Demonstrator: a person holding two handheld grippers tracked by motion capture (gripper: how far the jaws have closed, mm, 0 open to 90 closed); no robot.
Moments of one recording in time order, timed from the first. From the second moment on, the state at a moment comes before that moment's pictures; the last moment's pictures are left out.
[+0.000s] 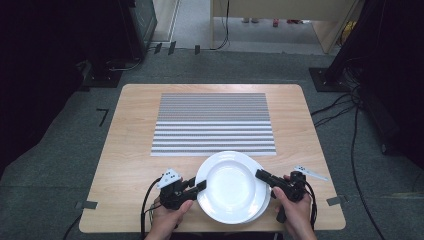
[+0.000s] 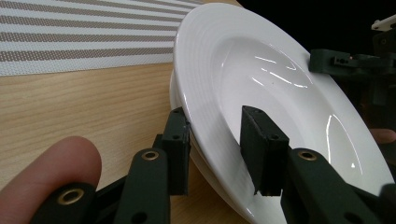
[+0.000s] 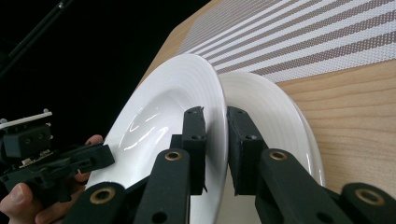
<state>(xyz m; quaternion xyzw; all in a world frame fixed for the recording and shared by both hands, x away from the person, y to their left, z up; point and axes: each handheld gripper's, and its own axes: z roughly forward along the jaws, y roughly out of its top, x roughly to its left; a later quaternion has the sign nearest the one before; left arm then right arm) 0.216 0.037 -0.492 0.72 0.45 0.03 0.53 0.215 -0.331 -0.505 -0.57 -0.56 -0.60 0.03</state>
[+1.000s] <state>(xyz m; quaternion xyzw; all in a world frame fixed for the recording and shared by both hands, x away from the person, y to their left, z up) 0.209 0.026 -0.494 0.75 0.44 0.02 0.50 0.211 -0.328 -0.503 -0.58 -0.57 -0.59 0.01</state>
